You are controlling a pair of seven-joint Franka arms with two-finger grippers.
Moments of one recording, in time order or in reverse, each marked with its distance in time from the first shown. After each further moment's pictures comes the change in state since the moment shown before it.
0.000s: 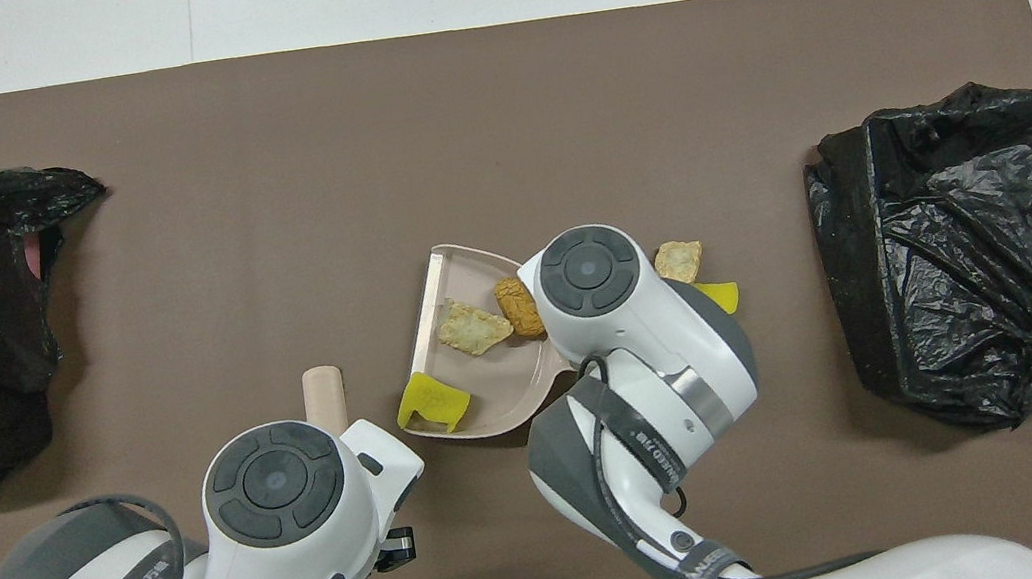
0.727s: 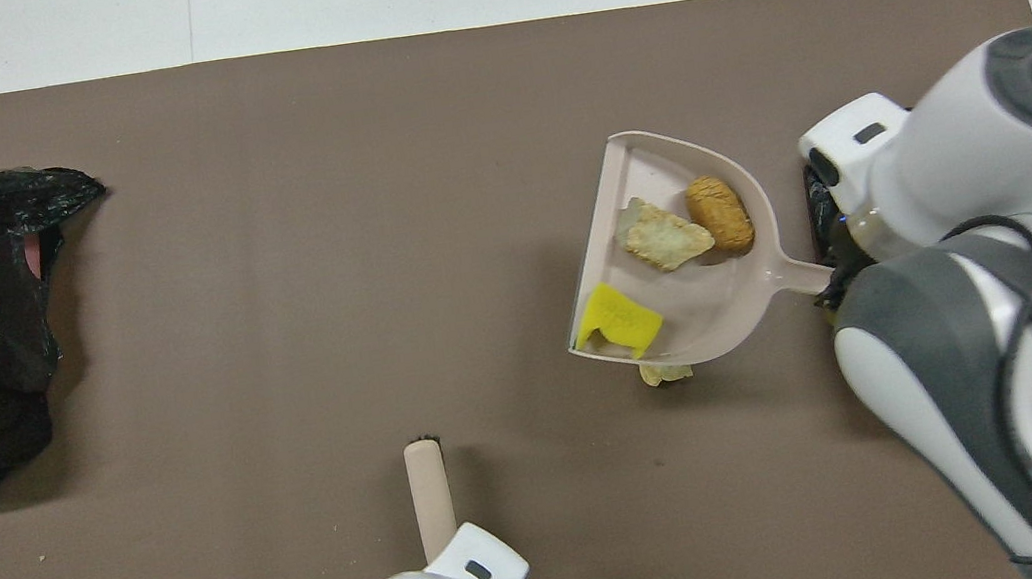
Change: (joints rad) left arm -0.028 -0.110 -0.317 -0.287 -0.276 0.326 -0.119; right arm -0.397 -0.287 -0.013 0.027 -0.025 -0.274 -0.350
